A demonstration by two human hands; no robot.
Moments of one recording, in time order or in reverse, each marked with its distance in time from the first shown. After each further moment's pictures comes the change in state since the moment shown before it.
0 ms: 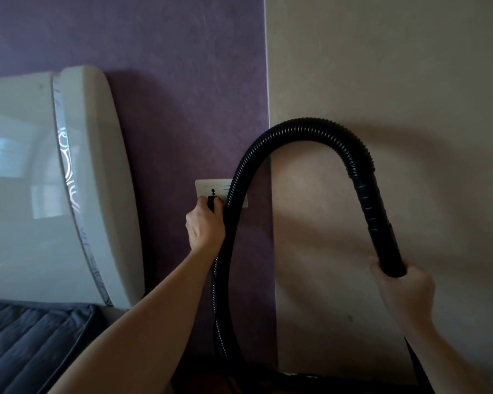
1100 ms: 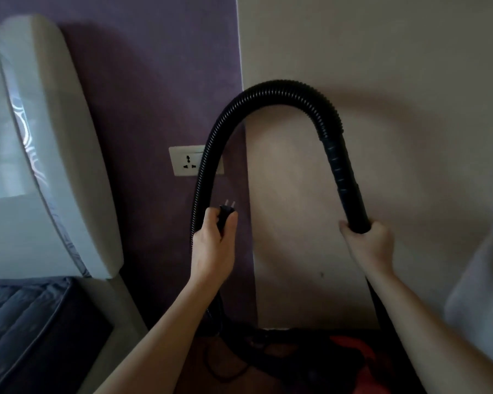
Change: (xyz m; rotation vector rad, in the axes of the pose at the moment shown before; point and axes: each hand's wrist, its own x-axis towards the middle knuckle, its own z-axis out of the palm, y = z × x) left_hand -0.133 -0.003 -0.028 -0.278 -0.291 0.164; right_hand -0.002 -0.002 -0.008 -0.003 -0.088 0.041
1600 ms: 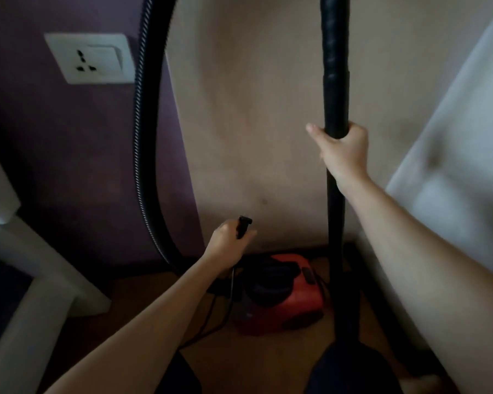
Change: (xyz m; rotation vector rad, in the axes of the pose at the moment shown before) left_hand -0.099 -0.087 0.139 0.181 -0.698 -0.090; right_hand 0.020 0.010 -0.053 0.105 0.061 -0.017
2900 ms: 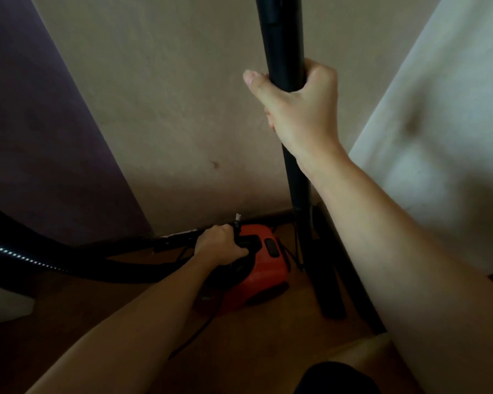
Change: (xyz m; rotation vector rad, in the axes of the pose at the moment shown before) left_hand 0.053 -0.042 0.154 0.517 -0.359 -0.062; right_hand -0.020 0.034 0.004 0.037 -0.073 -0.183
